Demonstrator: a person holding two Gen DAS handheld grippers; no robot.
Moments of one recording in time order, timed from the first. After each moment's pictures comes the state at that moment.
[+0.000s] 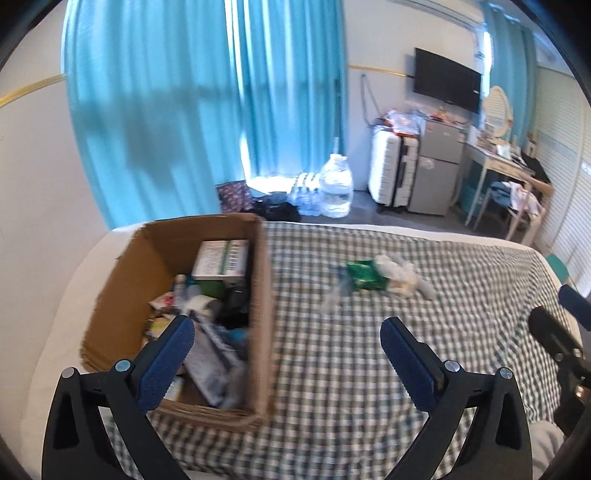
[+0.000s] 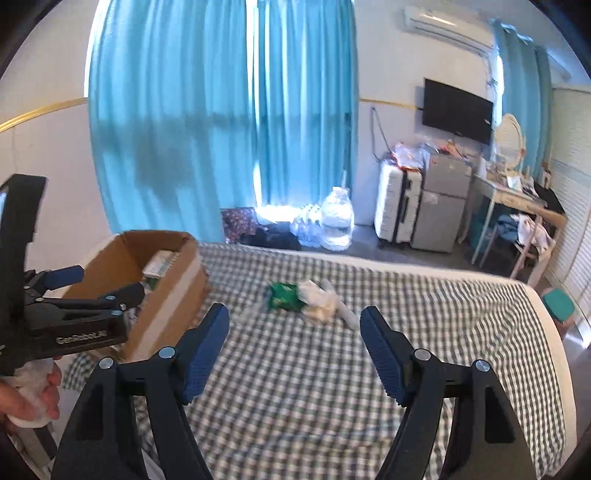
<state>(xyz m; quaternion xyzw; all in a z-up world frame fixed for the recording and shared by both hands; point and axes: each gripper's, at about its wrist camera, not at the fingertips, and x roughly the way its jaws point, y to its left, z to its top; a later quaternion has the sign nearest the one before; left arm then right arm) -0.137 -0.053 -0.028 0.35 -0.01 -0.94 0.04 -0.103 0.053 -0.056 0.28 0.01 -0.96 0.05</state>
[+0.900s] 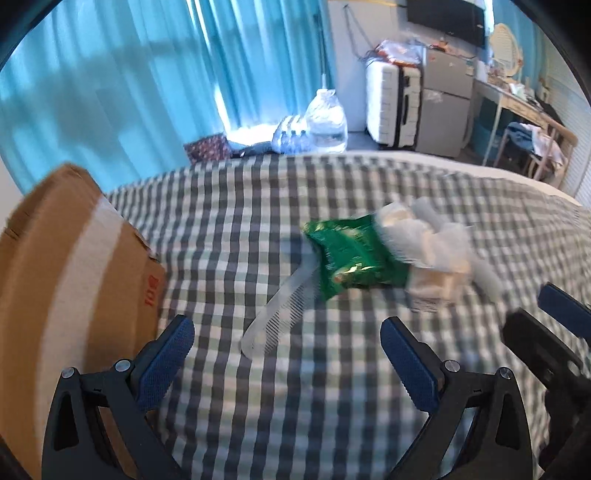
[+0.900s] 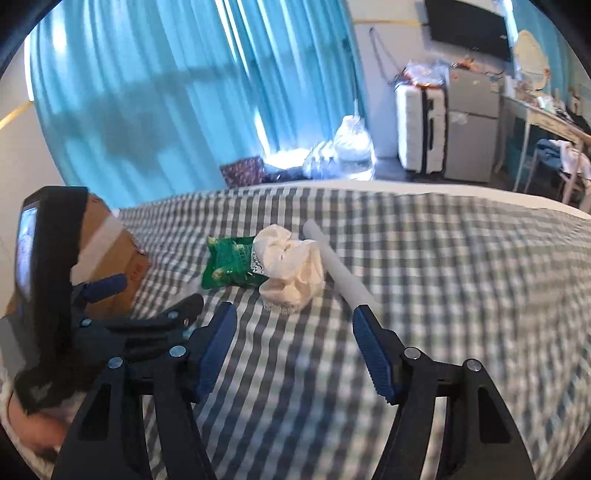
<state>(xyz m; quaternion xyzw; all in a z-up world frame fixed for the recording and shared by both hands) -0.333 0.015 -0.196 0.44 -0.05 -0.89 0.05 -0.299 0.108 -0.211 0.38 -0.07 -0.92 0.11</state>
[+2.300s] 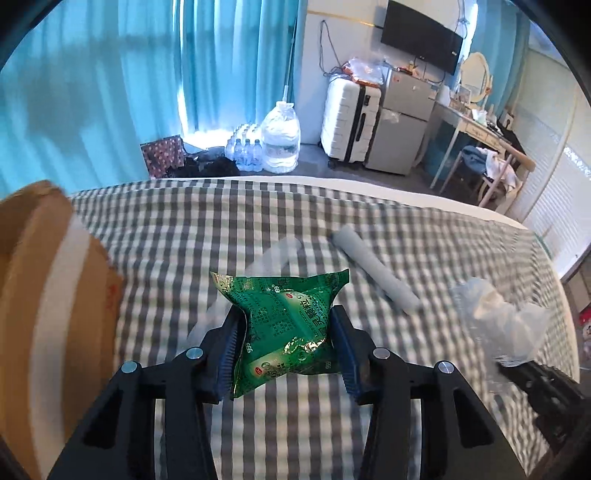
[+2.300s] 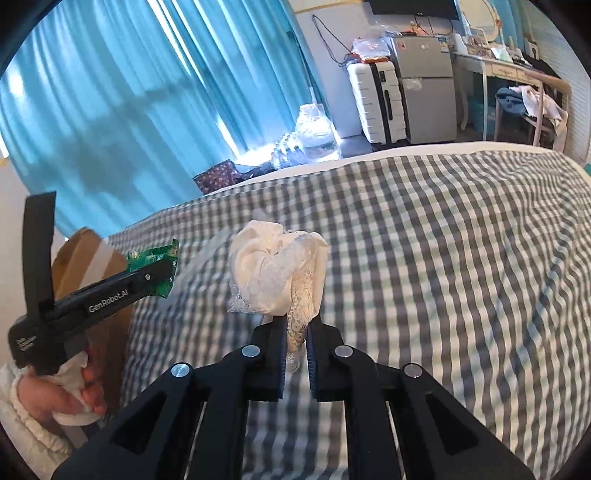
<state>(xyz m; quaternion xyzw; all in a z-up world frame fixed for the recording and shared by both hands) -0.300 0.019 -0.139 0.43 0.02 -0.90 -0.05 -0.225 0.166 -0.189 0.40 -0.15 -0.90 0.06</state>
